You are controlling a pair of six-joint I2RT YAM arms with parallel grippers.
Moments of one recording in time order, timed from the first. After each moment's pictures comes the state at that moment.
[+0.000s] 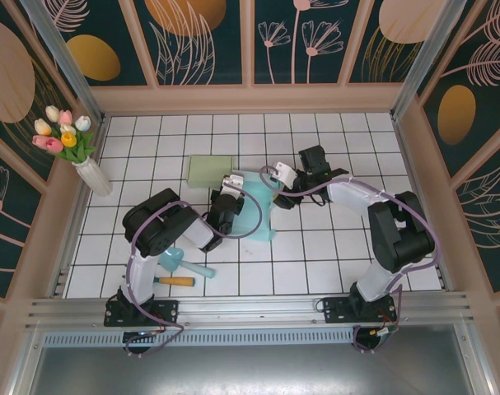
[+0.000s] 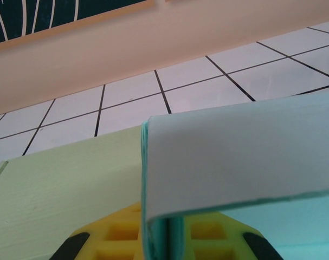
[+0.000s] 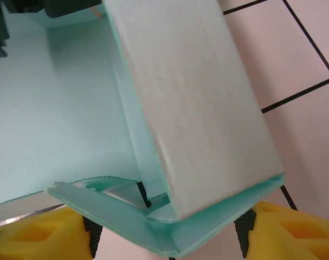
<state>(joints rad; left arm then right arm) -0.78 2.05 0.70 1.13 -0.64 0.06 0.41 1.67 1.00 -0.26 -0.41 -0.68</state>
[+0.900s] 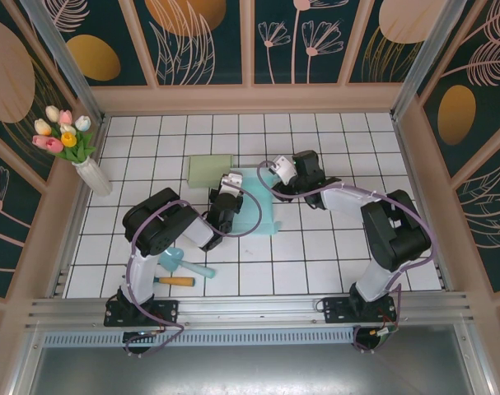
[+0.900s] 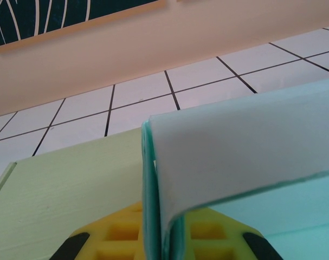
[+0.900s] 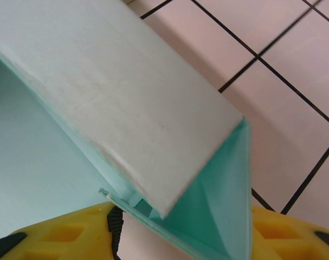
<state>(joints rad) -0.78 2.06 0.71 1.13 -0.67 0.06 0.47 1.69 0.91 0.01 -0.16 -0.34</state>
